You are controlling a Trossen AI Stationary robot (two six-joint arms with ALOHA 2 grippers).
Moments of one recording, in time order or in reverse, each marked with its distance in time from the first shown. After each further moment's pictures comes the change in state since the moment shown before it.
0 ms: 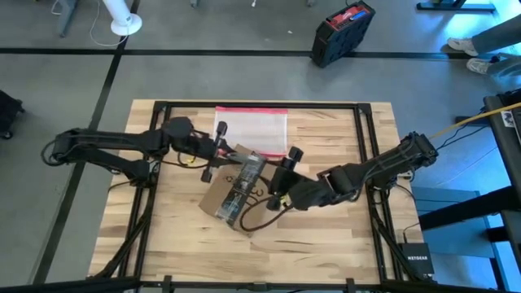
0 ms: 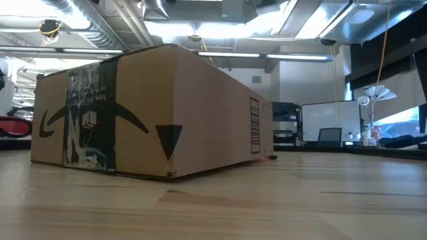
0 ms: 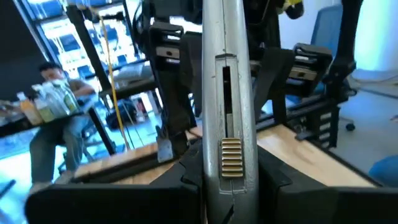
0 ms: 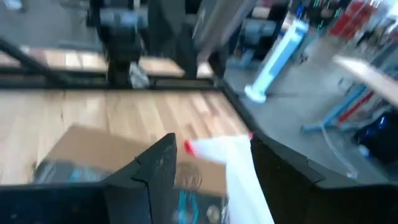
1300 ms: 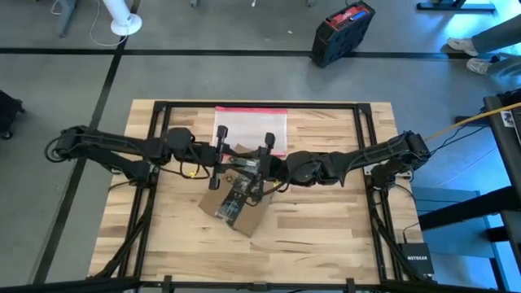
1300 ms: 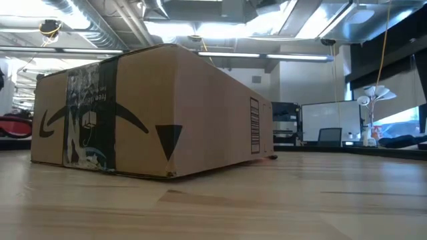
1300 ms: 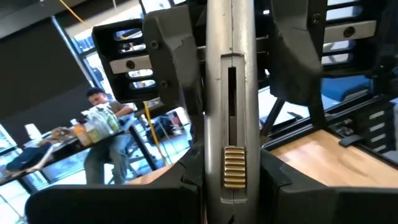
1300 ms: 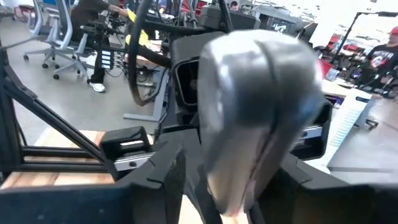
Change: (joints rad) left arm -0.127 0.052 -0.002 0.133 -0.253 0.136; right arm -0.142 0.060 0.002 0.454 -0.406 -0.225
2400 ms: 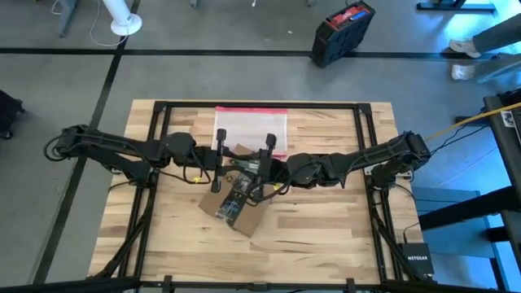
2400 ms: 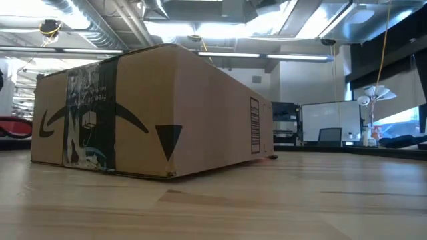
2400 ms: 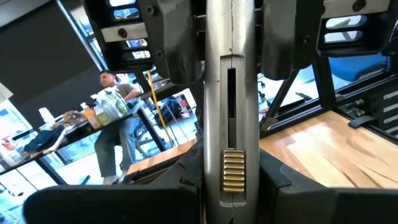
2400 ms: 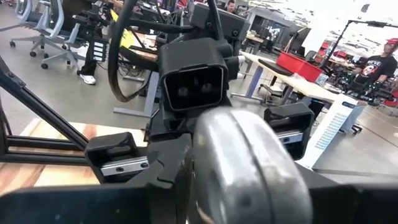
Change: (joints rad) left arm -0.045 0.000 0.002 -0.072 -0.110 0.023; right arm 0.000 0.000 -0.002 -0.003 0.045 -0.051
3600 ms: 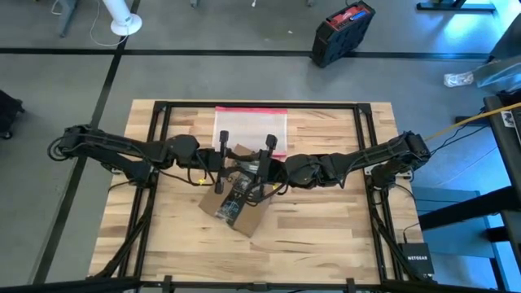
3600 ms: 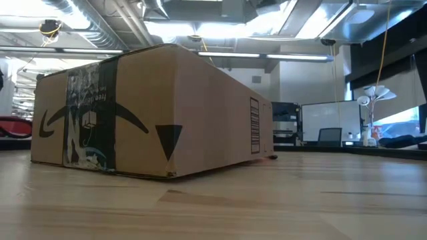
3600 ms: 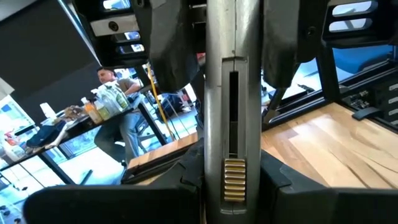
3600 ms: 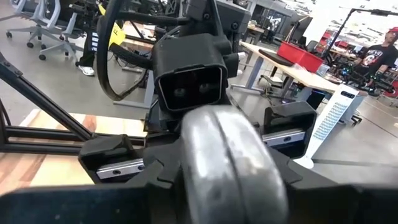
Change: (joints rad) left arm -0.005 0.036 0.000 0.014 -0.020 0.008; right arm 0.000 0.000 0.000 -0.046 0.005 0.028
